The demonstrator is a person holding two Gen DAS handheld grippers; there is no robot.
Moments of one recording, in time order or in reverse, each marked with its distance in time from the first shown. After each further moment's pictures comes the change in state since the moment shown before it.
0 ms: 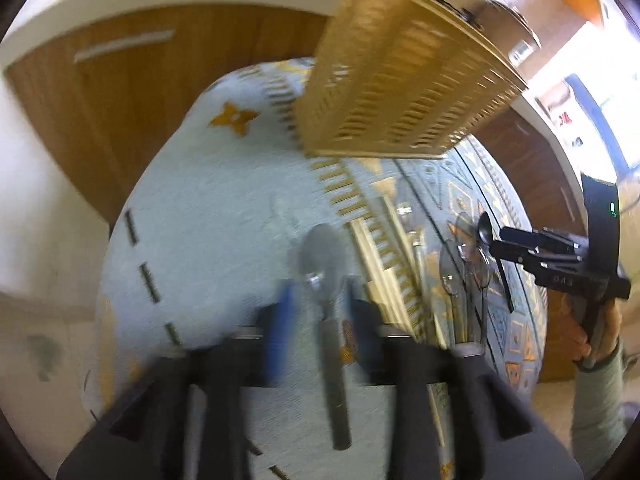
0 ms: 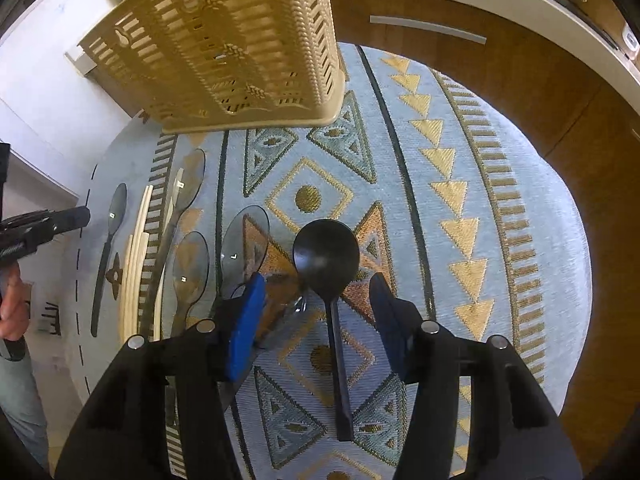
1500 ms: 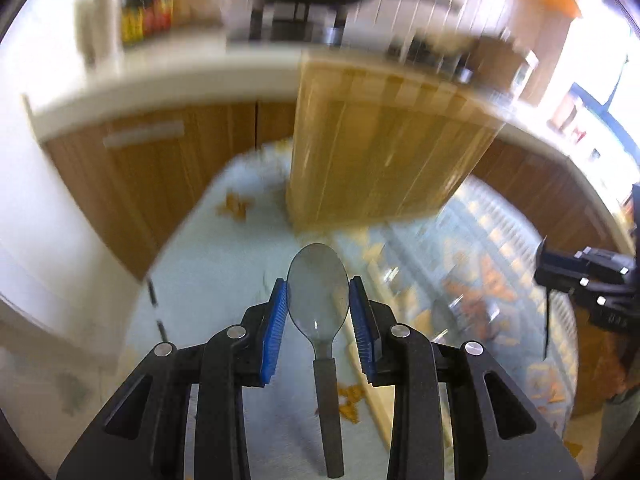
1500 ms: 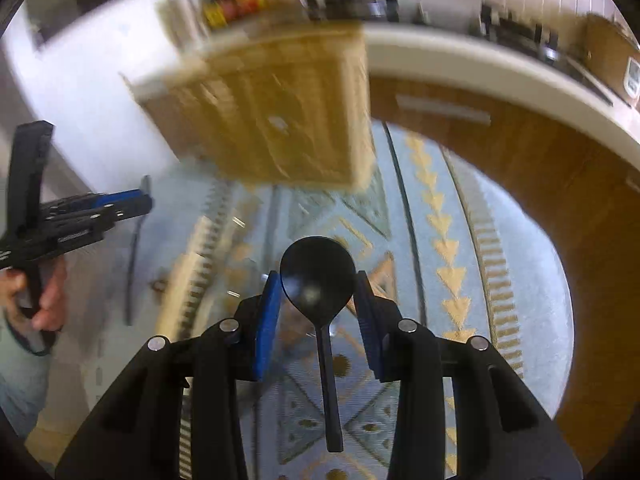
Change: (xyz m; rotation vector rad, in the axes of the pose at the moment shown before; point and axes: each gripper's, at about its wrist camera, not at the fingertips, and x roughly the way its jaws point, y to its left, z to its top) left arm -0.035 -0.054 -0.005 0.059 -0.329 0.157; right arm -0.092 -0.007 -0.030 -0.131 -0.341 0.126
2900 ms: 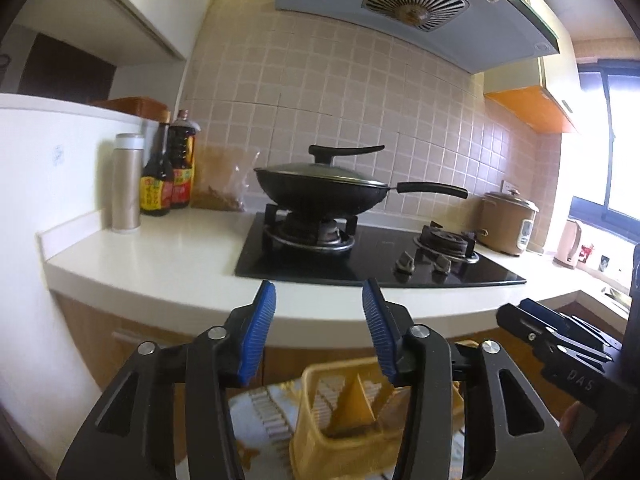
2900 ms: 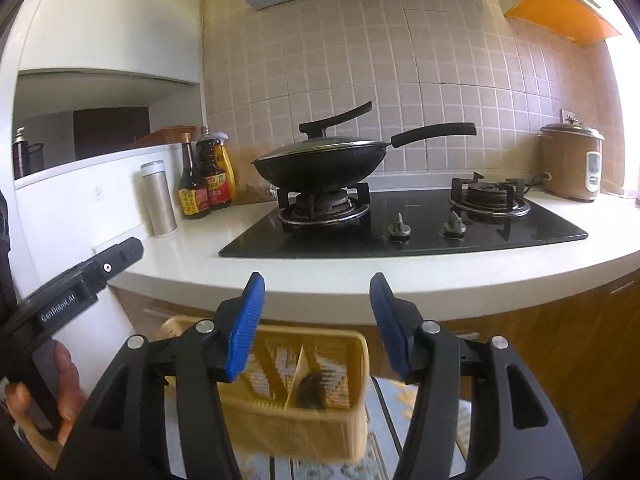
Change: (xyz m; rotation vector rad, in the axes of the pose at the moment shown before) left arm -0.028 -0.010 0.104 -0.041 -0.597 0.057; right arm 0.005 0.022 0.115 0.025 -0.559 -0.193
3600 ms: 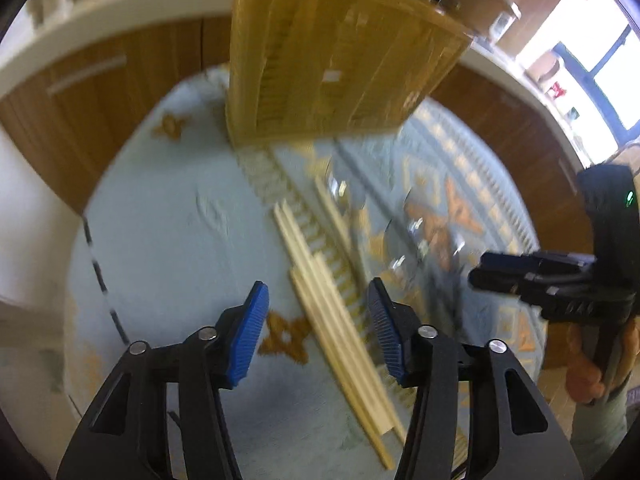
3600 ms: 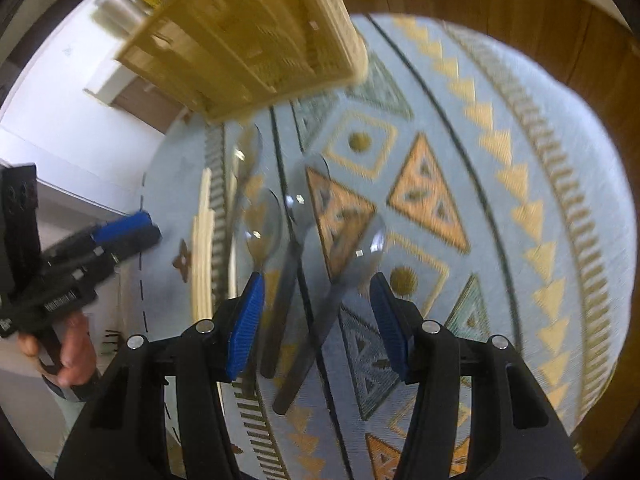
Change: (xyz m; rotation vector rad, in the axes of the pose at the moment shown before) left arm -0.013 0.002 -0.148 0.027 0.954 -0.179; right arm -0.025 -0.022 -0.161 0.298 0.956 0.118
